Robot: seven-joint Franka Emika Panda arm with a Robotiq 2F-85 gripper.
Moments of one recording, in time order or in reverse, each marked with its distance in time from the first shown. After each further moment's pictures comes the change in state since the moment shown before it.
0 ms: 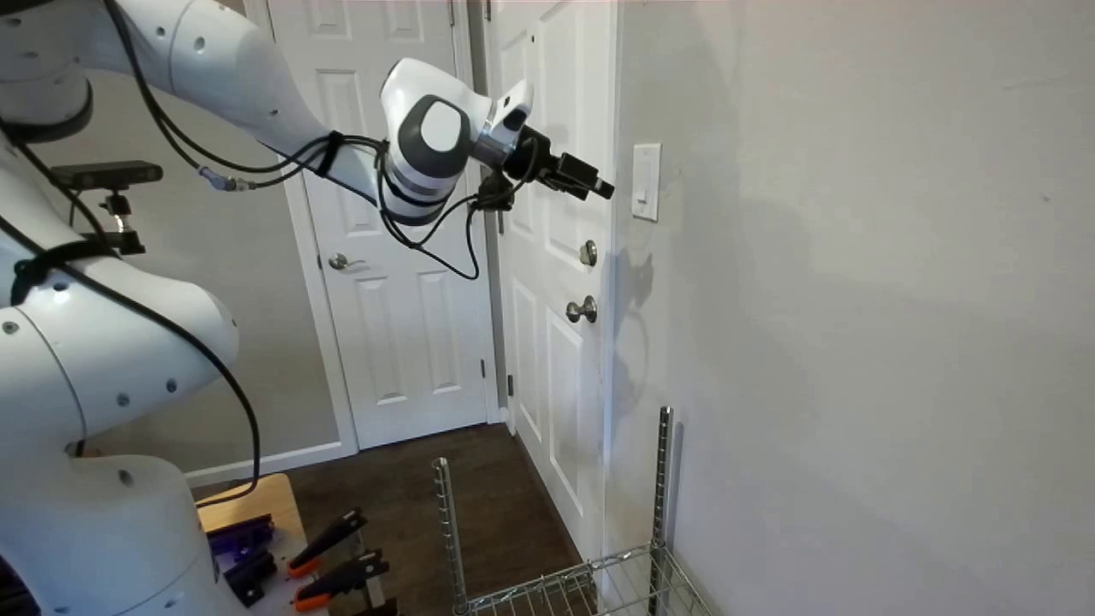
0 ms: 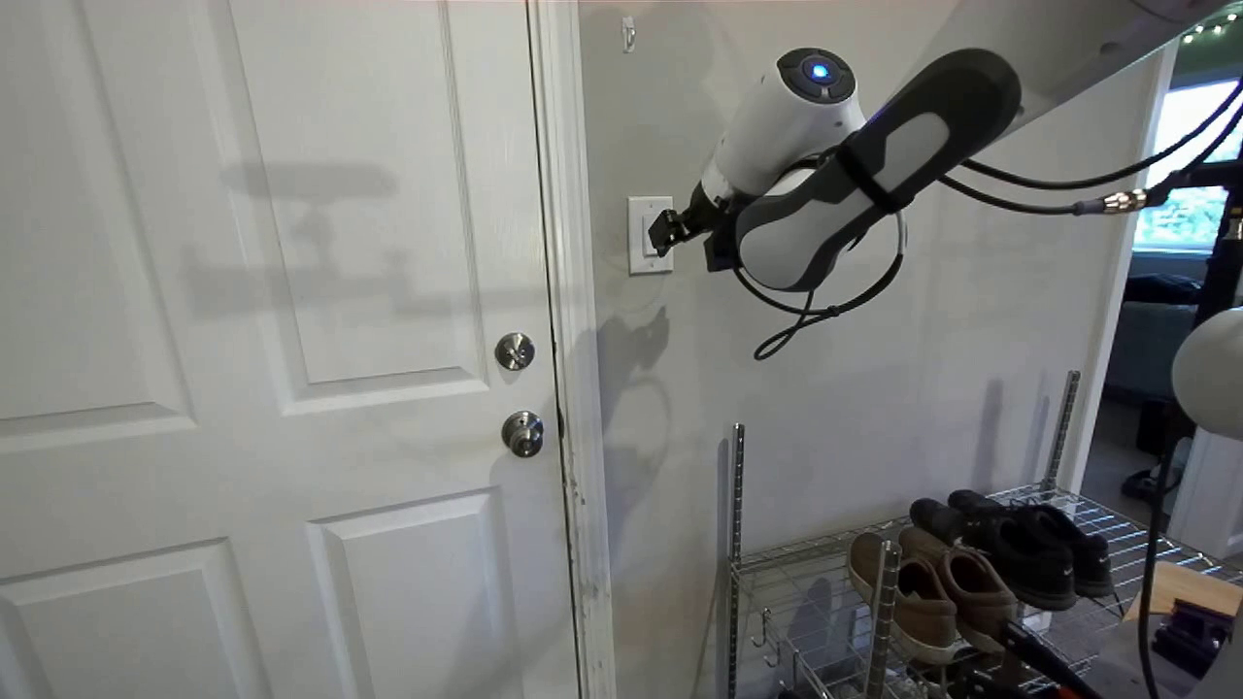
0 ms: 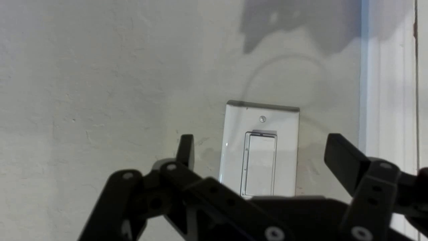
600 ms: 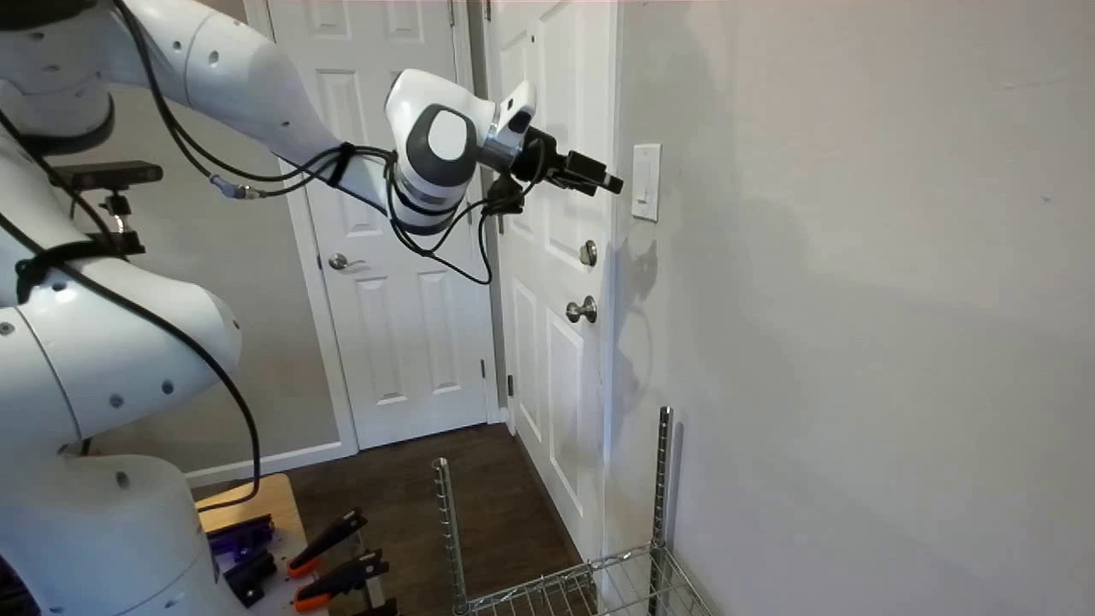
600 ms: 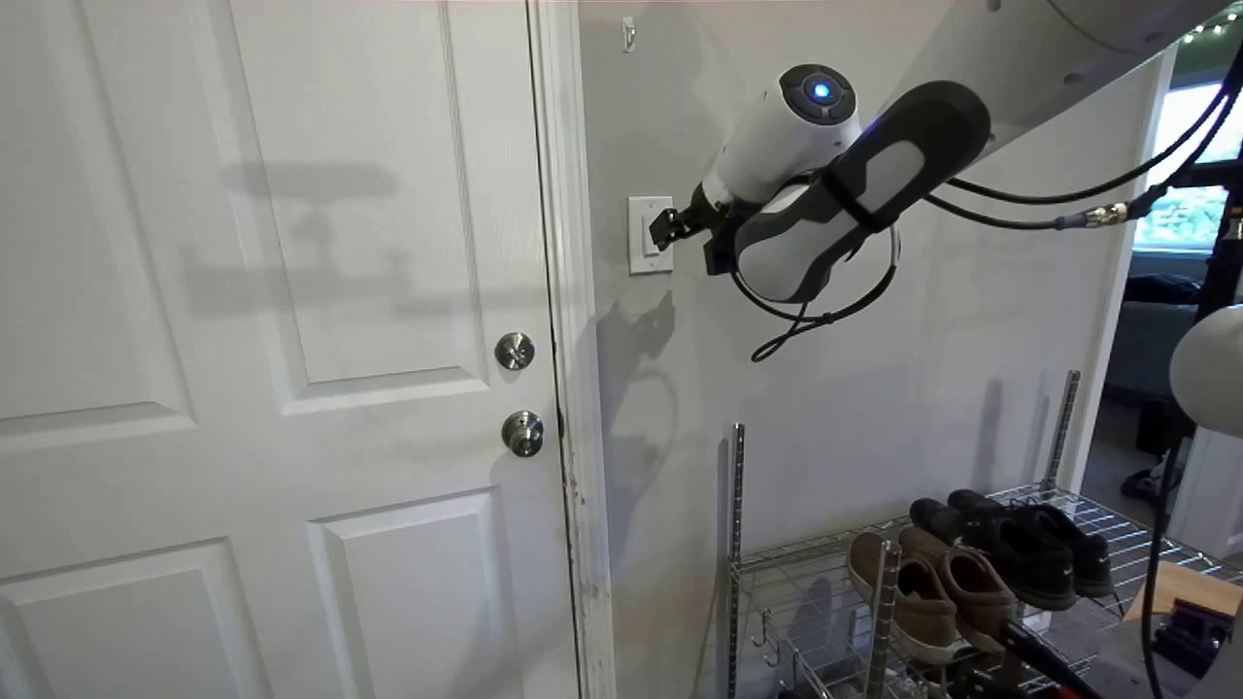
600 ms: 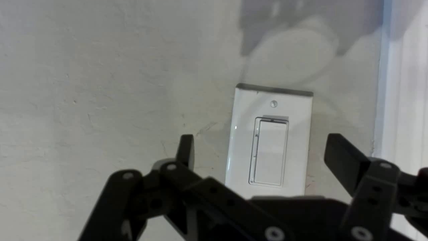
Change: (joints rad) arm -0.085 -0.041 0.054 0.000 0.019 0.095 0.000
